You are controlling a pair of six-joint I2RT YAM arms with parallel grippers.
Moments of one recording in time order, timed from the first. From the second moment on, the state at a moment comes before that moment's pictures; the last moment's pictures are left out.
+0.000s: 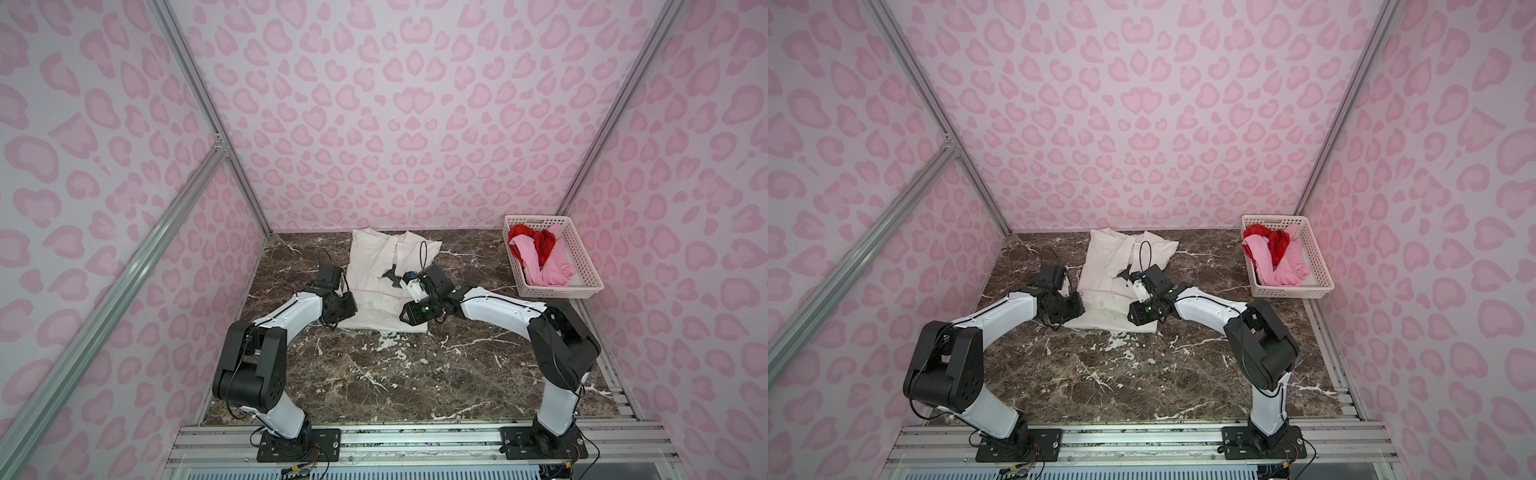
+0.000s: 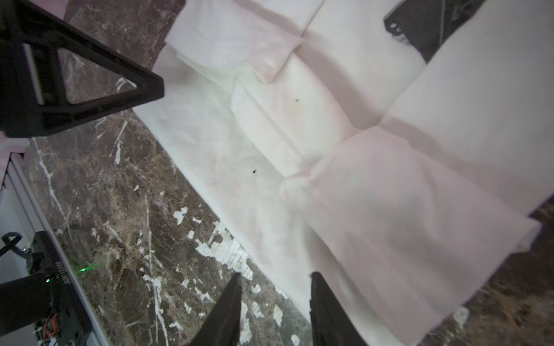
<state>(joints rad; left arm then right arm) -0.19 1.65 1.01 -0.46 0.17 -0.57 0.74 1.89 1.27 -0.35 -0.31 0.29</state>
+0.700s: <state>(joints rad) -0.18 2.07 1.57 -0.55 0.15 -0.53 0.61 2.13 1.65 -0.41 -0.24 0.21</state>
